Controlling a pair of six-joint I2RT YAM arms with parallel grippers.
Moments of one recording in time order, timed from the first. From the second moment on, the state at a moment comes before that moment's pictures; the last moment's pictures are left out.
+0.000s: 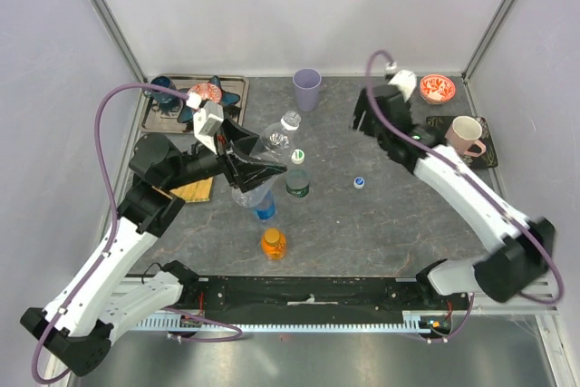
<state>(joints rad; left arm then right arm) -0.54 0.84 0.99 0.05 0.73 -0.37 0.51 1.43 1.22 -0.49 0.46 0.55</state>
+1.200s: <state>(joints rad) -0.65 1.15 1.20 0.03 0.85 -0.34 0.55 1.03 1.37 -0.17 -0.42 0.62</state>
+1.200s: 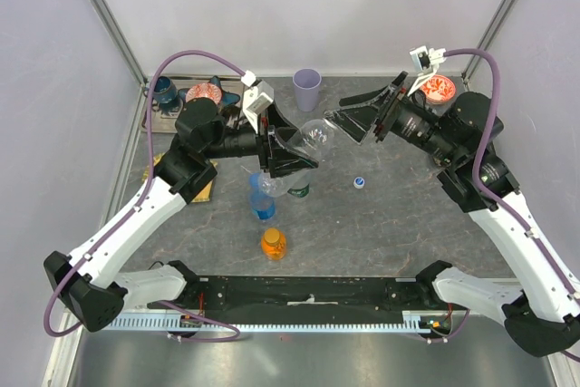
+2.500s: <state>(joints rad) -0.67 0.95 1.25 -0.25 0.20 -0.24 0.59 1.16 1.66 -0.42 0.16 0.45</state>
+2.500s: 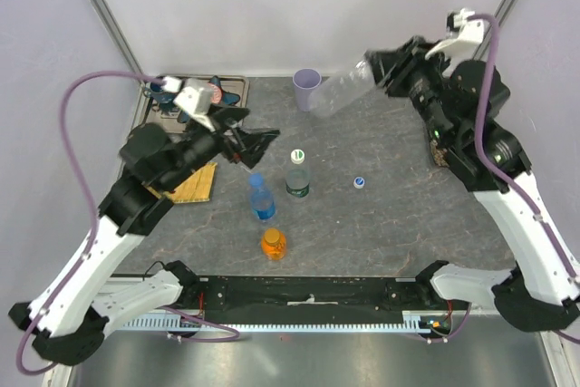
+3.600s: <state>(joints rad) -0.67 0.65 0.87 -0.25 0.05 -0.24 0.39 1.93 1.63 -0.20 0.79 0.33</state>
